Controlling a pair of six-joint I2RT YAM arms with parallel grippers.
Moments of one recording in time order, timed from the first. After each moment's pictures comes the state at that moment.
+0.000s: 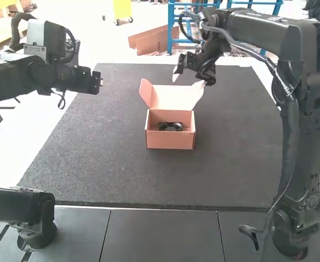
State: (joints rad) left arm -0.17 1.06 0.90 -0.36 -0.17 0.02; right arm 0.43 1.97 1.91 -0.97 -0.19 0.40
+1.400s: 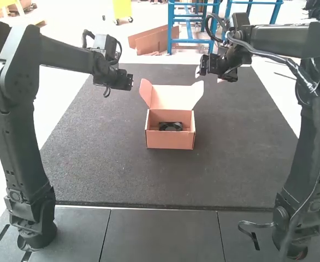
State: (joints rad) left arm -0.22 1.82 1.34 -0.18 -0.18 -0.05; right arm 0.28 1.86 1.61 -0.59 -0.19 0.19
